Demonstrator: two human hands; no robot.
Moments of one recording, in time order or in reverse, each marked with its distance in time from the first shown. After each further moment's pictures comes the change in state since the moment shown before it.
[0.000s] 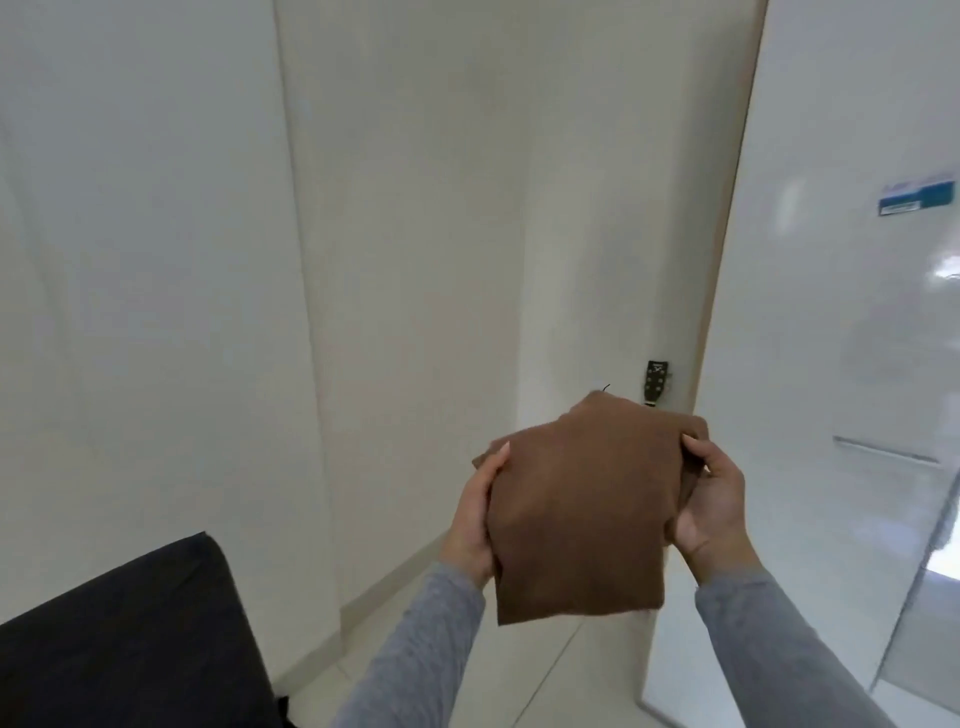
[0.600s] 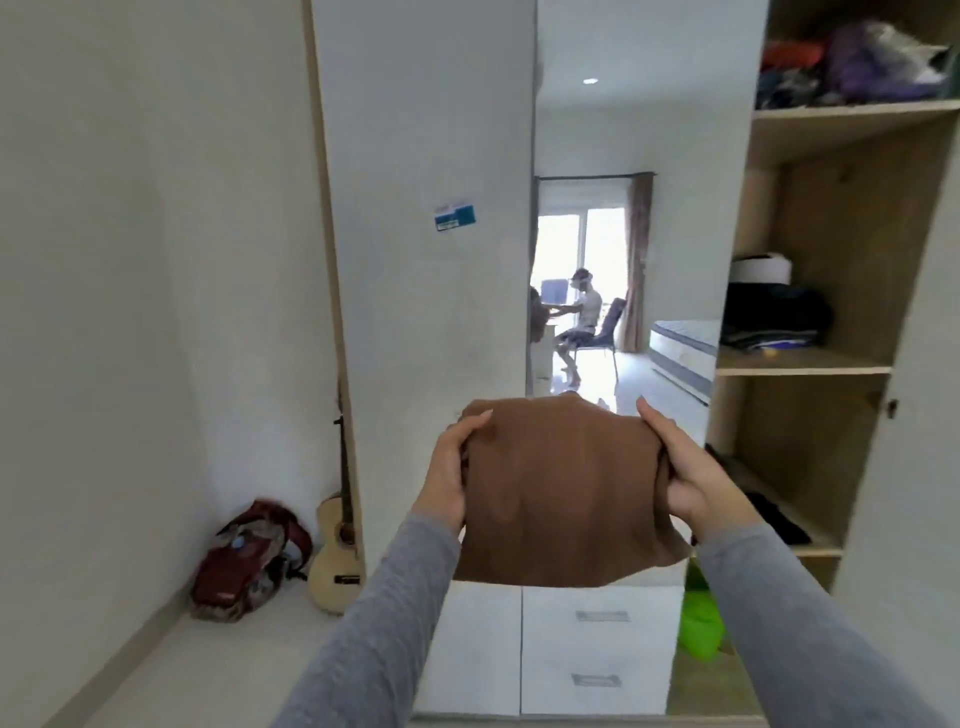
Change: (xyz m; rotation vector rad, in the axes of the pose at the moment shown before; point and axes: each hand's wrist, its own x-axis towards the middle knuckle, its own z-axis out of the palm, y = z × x) left_hand 0.029 -0.215 0.331 0.168 -0.420 -0.241; right_hand -0.092 -0.319 -0.230 -0.325 0.494 -0.211
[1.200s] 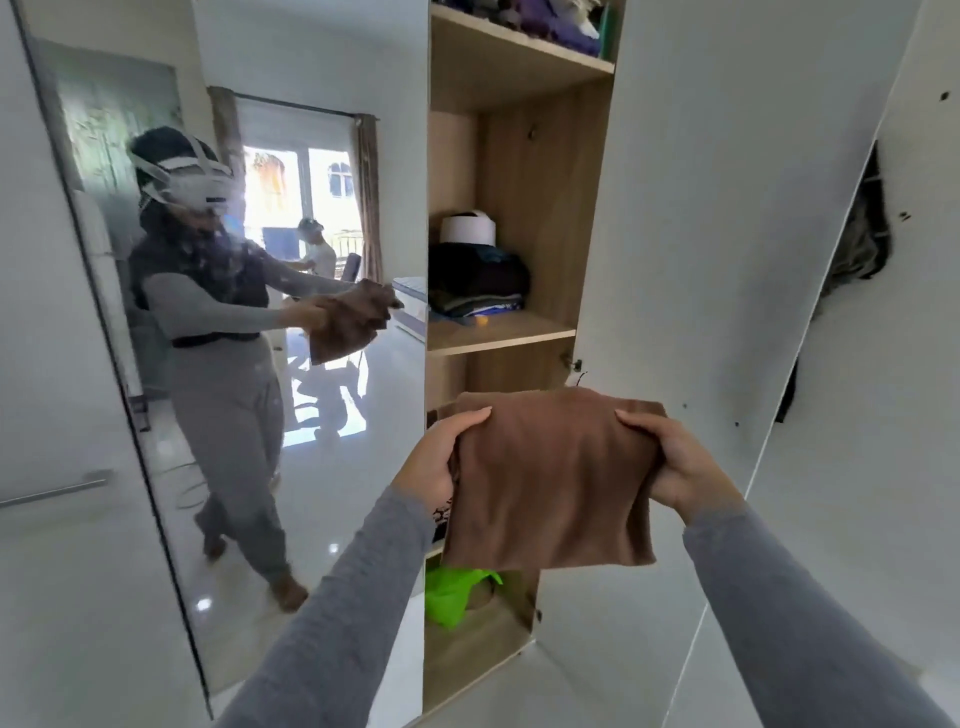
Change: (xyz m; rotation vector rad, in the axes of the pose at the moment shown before) left_hand 0.222 -0.210 0.322 0.088 -0.489 -0.406; right_hand 0.110 -0.169 -0.320 -0.030 0.531 -0.203
